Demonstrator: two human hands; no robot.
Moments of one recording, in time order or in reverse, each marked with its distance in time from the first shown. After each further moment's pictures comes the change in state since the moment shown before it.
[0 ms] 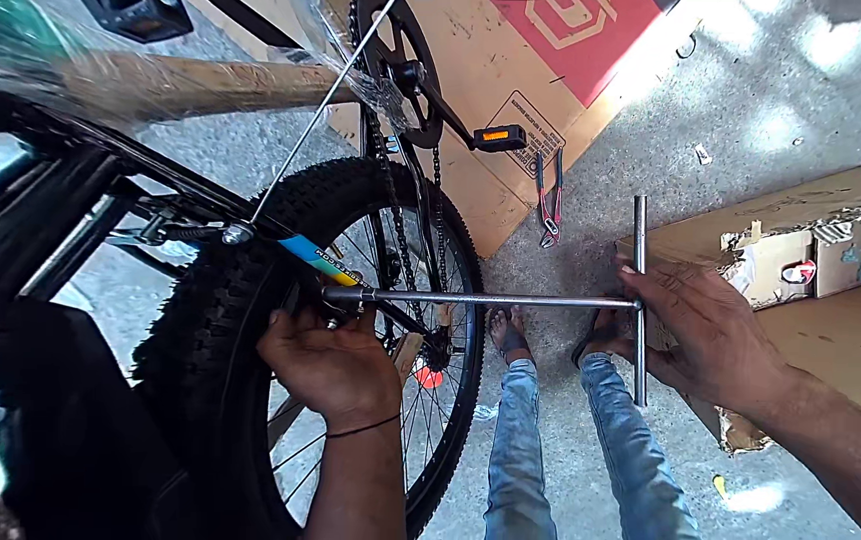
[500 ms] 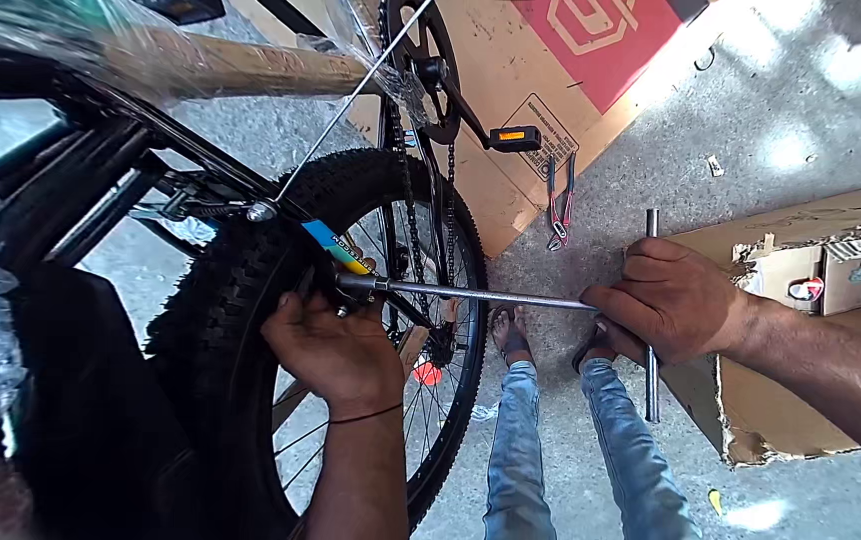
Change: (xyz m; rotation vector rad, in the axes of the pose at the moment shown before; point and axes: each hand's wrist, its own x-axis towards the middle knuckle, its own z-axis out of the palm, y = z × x) left_hand 0.004 -0.002 -0.004 0.000 -0.067 -0.009; right_hand 0.060 0.027 0.016 -0.048 0.009 -0.590
